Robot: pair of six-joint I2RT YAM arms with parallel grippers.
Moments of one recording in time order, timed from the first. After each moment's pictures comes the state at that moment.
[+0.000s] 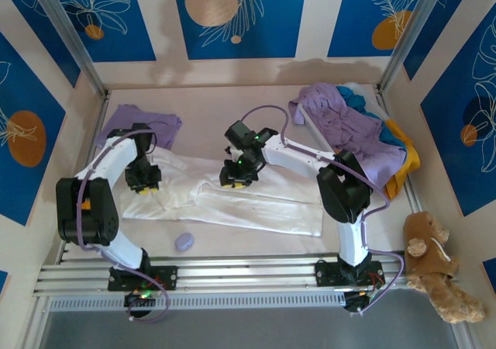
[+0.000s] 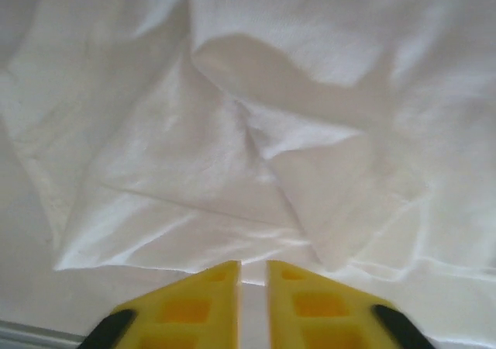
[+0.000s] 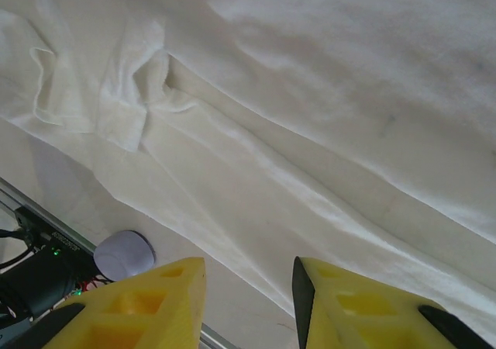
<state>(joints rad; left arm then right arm) -0.03 1.59 1.15 -1.18 -0.02 -0.29 0.78 1.96 1.53 -0.84 -0.43 0.63</state>
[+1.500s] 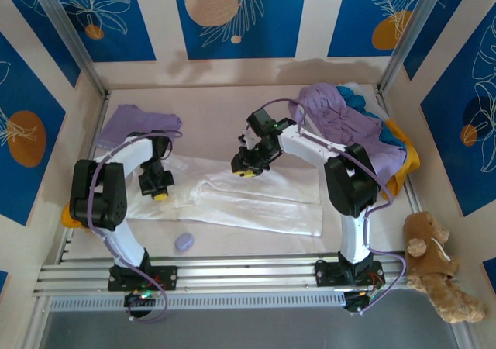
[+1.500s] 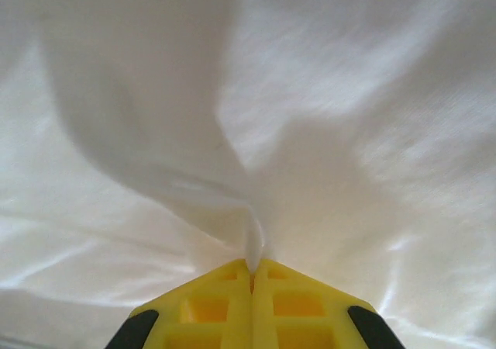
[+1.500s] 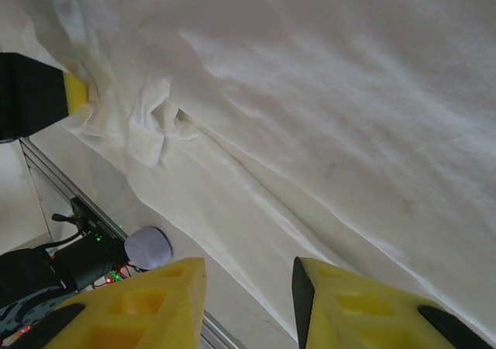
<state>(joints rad) -0.12 1.74 1.12 -1.15 -0.04 -0.45 0.60 1.96 1.50 -0.80 -0.62 0.50</state>
